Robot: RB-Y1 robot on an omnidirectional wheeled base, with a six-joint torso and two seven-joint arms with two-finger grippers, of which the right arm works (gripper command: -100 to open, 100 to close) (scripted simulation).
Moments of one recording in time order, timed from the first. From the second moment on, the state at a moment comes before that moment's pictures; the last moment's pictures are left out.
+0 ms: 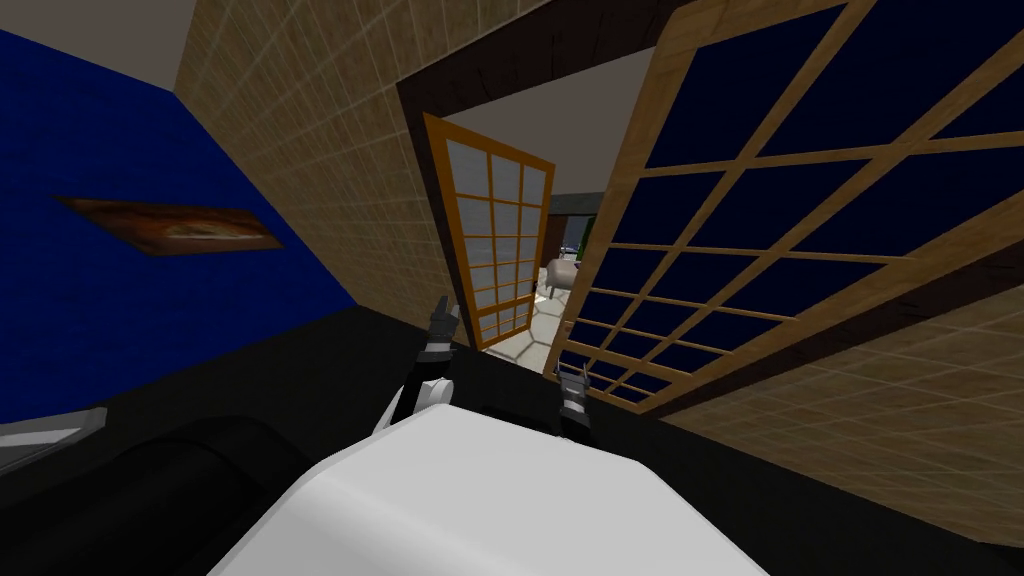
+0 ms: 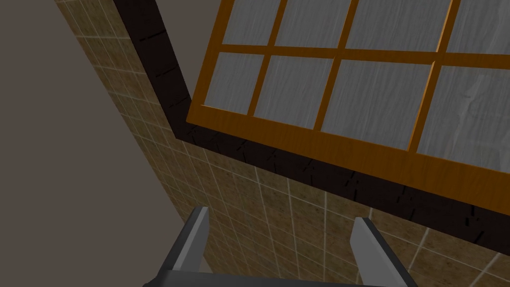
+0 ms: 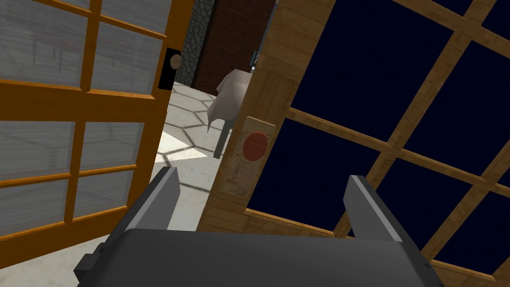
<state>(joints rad) 0.32 -0.09 0.36 -1.31 -0.61 -0.84 -0.73</state>
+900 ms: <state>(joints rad) 0.28 -0.09 0.41 -1.16 -0.71 -0.92 -0.89</state>
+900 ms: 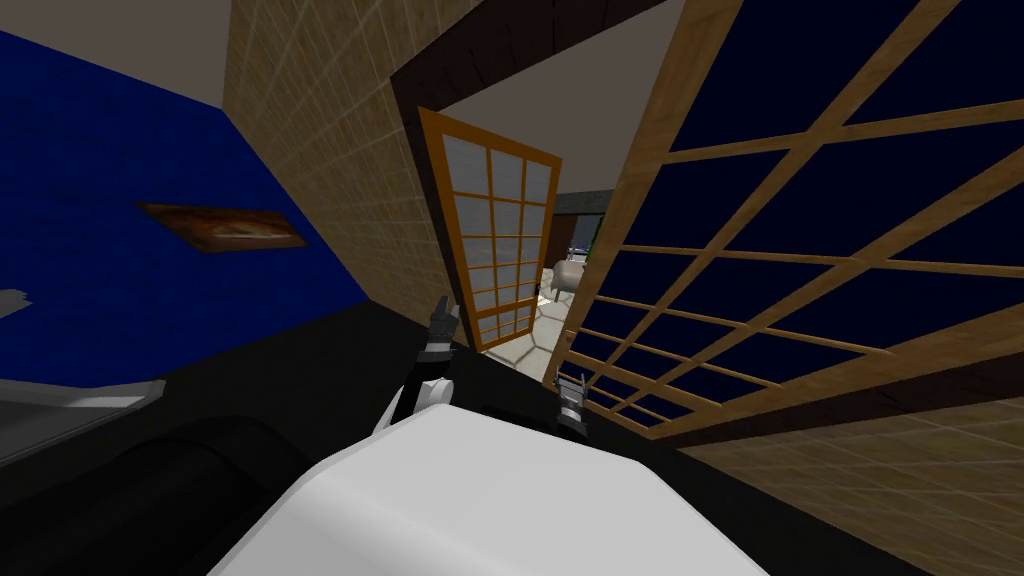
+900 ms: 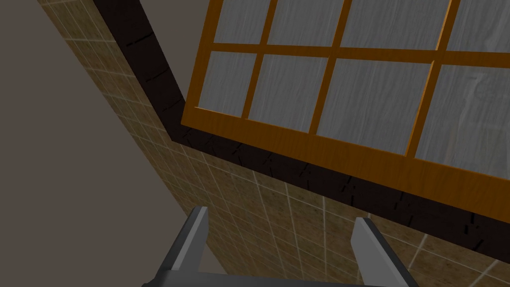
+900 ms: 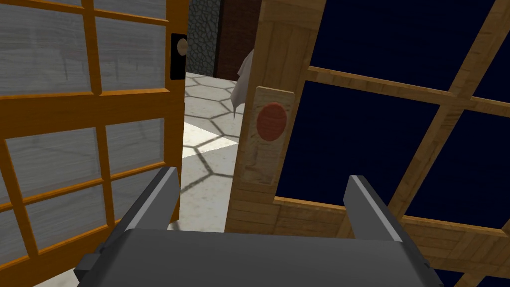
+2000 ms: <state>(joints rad) 0.25 -0.08 0.44 -1.04 -0.79 -0.97 -1.01</state>
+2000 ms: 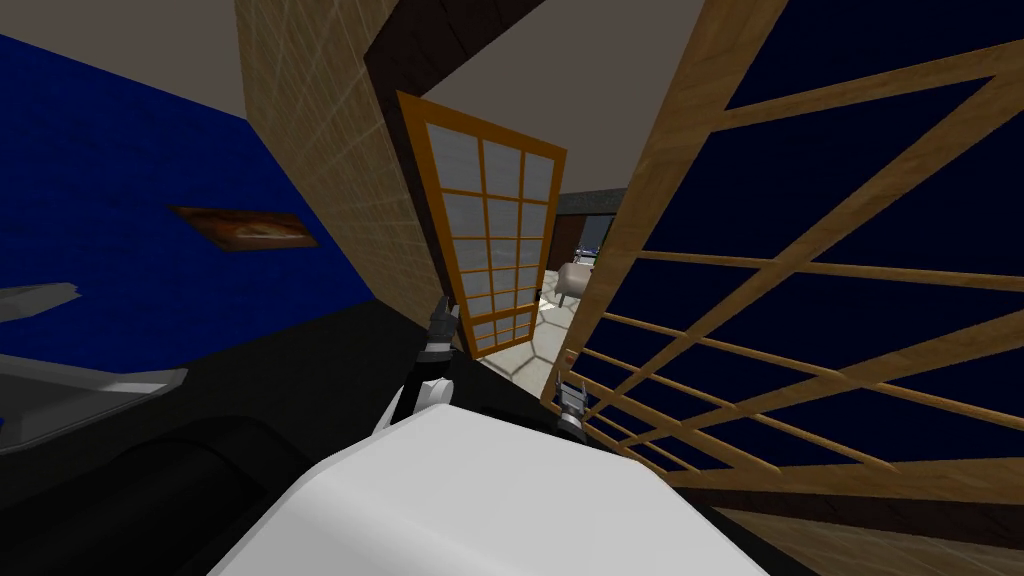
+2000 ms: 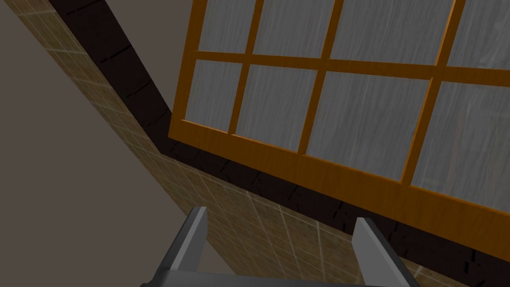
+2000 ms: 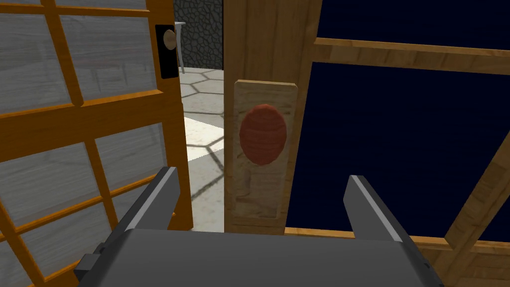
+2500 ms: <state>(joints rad) 0.23 -0.09 0.43 -1.02 -0.79 -0.98 -1.02</state>
